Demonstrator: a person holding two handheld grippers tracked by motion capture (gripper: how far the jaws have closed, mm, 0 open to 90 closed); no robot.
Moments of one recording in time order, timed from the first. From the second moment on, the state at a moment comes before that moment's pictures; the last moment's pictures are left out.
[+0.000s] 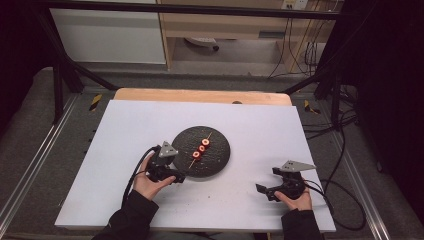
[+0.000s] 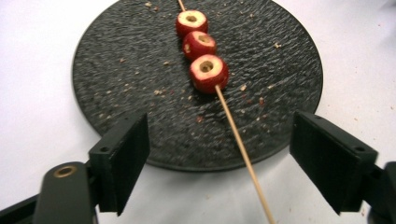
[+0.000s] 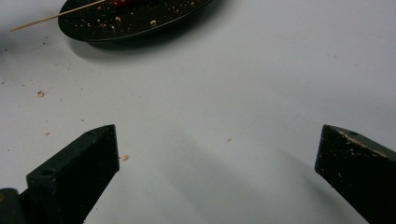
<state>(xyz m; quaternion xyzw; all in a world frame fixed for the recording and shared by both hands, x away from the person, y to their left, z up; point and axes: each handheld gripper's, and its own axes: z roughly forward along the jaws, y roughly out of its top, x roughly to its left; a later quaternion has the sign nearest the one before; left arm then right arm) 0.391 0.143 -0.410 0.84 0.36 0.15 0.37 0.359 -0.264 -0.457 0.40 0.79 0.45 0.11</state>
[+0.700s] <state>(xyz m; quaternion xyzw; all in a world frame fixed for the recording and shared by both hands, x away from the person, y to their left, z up) 0.405 0.109 -0.420 0.86 0.38 0.15 0.32 0.359 -0.264 -0.457 0.40 0.79 0.45 0.11</state>
